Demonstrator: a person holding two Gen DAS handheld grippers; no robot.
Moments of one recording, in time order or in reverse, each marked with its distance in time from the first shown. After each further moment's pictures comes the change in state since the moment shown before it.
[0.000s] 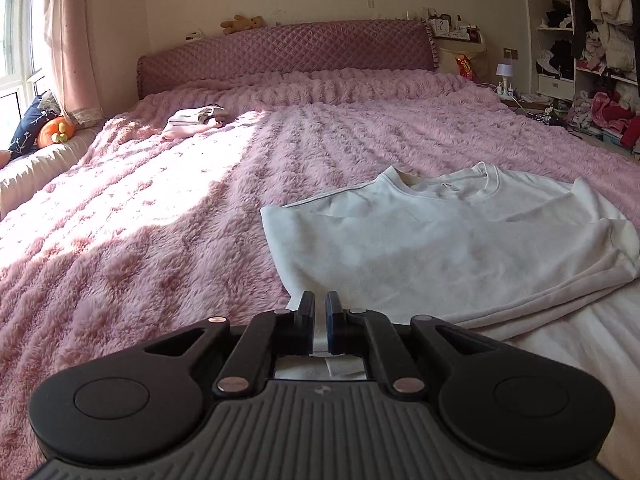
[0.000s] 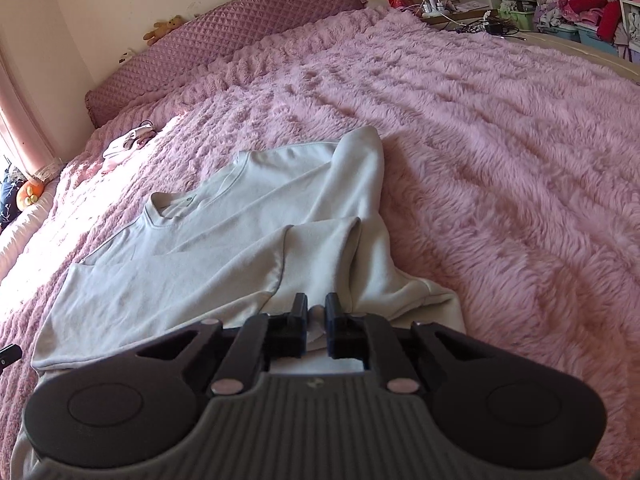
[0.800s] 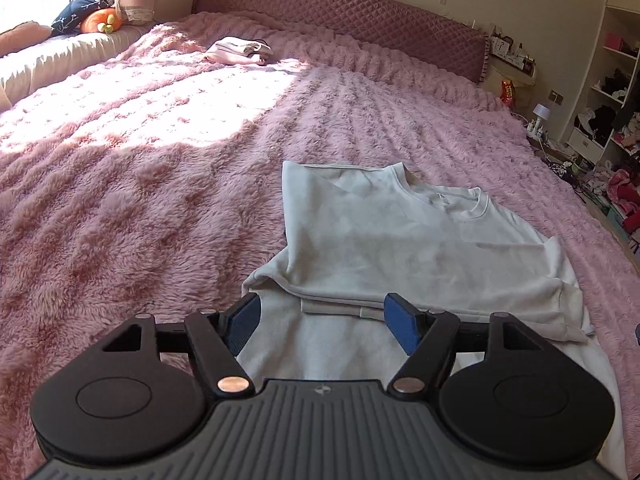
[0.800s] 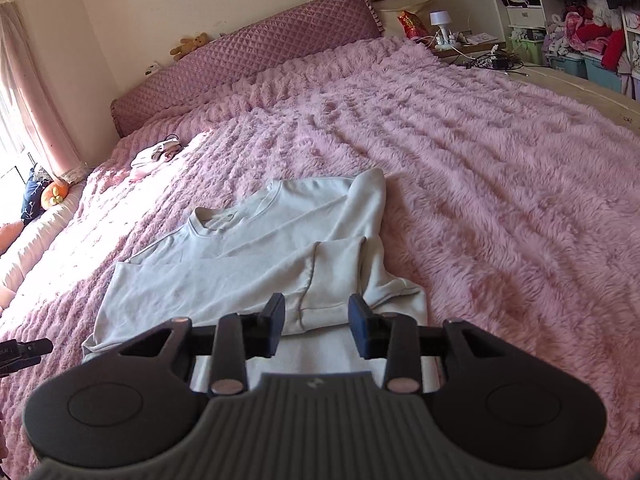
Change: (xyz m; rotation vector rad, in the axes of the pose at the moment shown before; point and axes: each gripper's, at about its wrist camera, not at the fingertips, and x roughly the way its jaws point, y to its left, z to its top) left arm -0.086 0.010 0.004 -0.322 0.147 -0.017; right arm -0.116 0.013 -0.006 -0.072 -0.055 0.044
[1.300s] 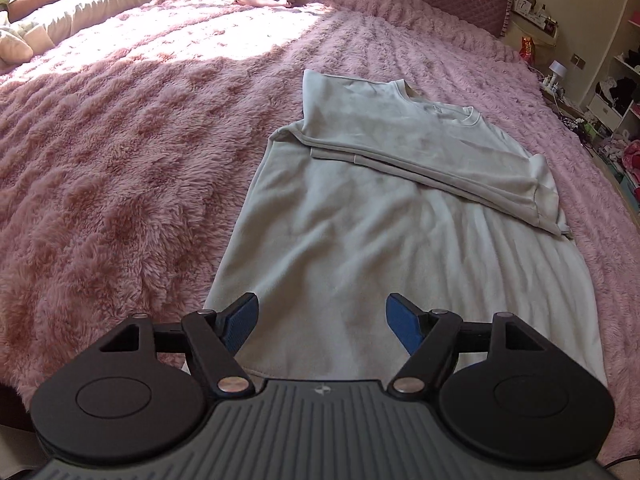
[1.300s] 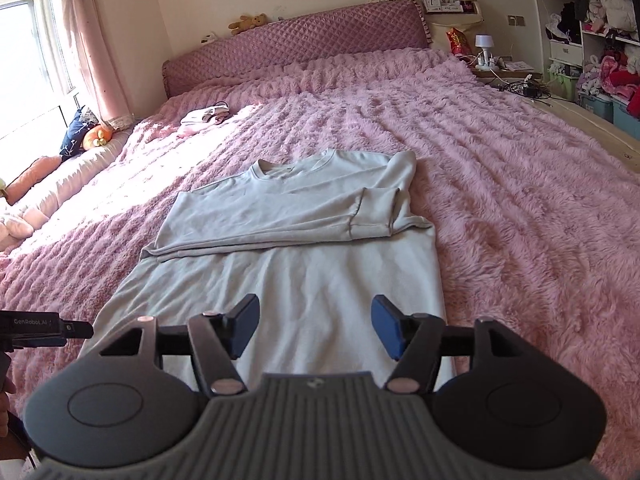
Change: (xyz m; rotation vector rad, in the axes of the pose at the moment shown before) left arm -0.087 -0.023 -0.093 -0.049 0.176 0.075; right arm -0.138 0.035 -0.086 -0.177 0.034 0.037
